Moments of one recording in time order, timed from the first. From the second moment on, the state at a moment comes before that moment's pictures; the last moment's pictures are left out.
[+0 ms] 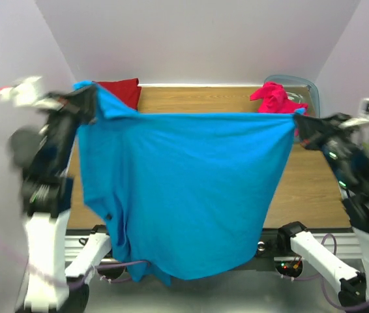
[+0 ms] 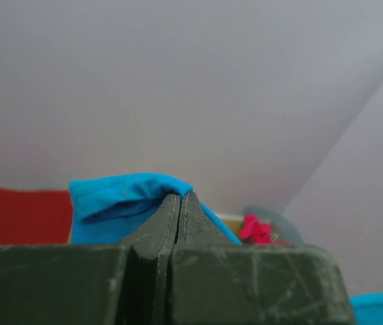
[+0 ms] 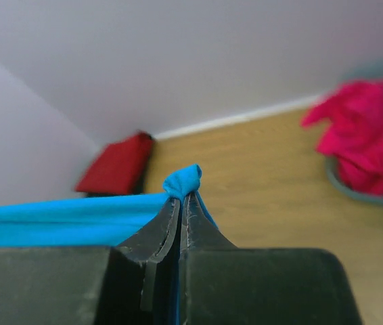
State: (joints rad) left arm -0.07 0.76 1.47 -0.34 0.11 -0.48; right arm 0.33 0.70 1.49 -0.64 0.09 0.48
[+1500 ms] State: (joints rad) left arm -0.25 1.40 0.86 0.04 -0.10 -0.63; right arm 0.22 1.76 1.34 -0.28 0.57 0.43
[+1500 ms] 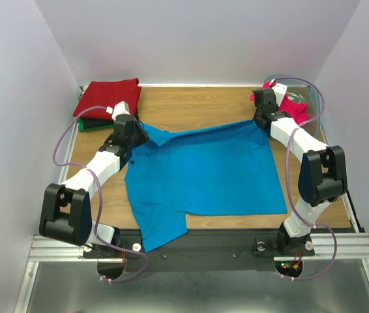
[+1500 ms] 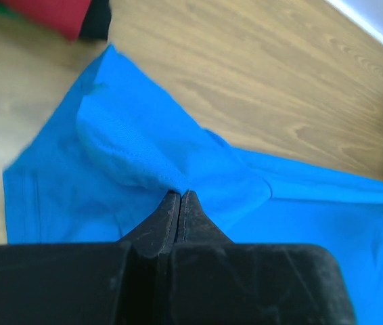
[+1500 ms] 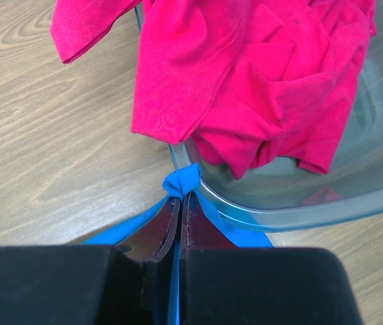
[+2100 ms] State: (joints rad) left arm -0.42 1.14 0.55 -0.18 -0.25 -0.97; right arm 0.22 1.66 1.19 -0.26 0.57 0.42
